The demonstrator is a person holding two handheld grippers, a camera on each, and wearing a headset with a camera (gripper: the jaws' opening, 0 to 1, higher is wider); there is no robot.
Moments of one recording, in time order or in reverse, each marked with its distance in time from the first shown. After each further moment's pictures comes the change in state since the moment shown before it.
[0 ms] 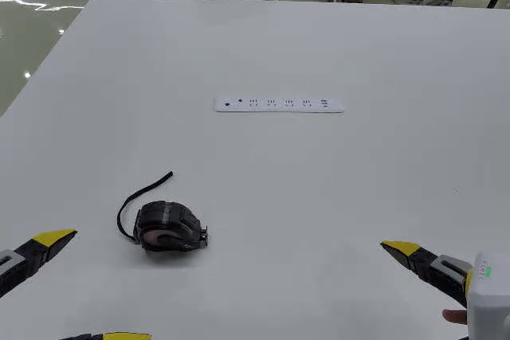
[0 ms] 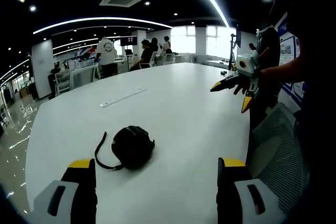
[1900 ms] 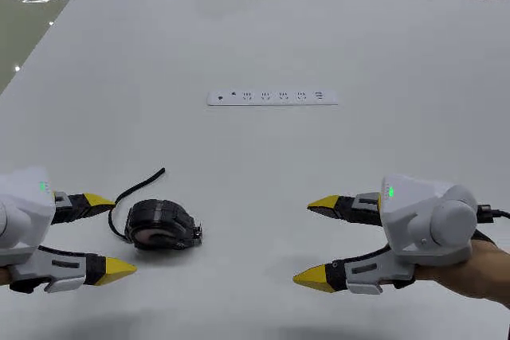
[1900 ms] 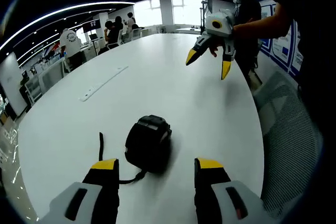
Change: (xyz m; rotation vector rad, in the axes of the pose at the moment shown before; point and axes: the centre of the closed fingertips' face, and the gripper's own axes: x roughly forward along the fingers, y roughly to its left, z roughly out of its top) left arm 0.066 0.049 -0.016 0.234 0.228 -0.203; right arm 0.076 -0.026 0.028 -0.229 0.047 0.224
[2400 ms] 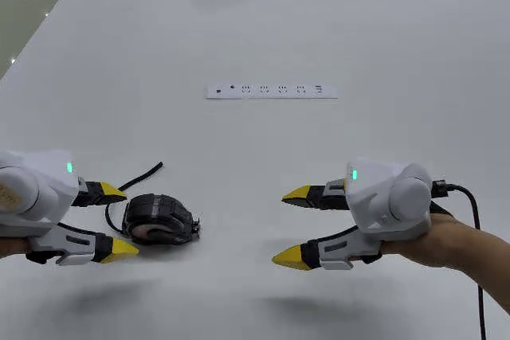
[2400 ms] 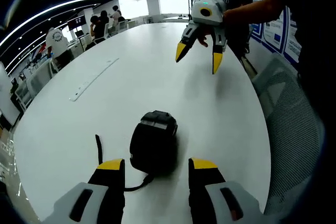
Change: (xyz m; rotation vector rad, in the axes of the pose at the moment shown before) left arm 0.023 0.011 -0.004 0.088 0.088 -0.076; right arm 0.035 -0.008 0.006 -0.049 0.012 0.070
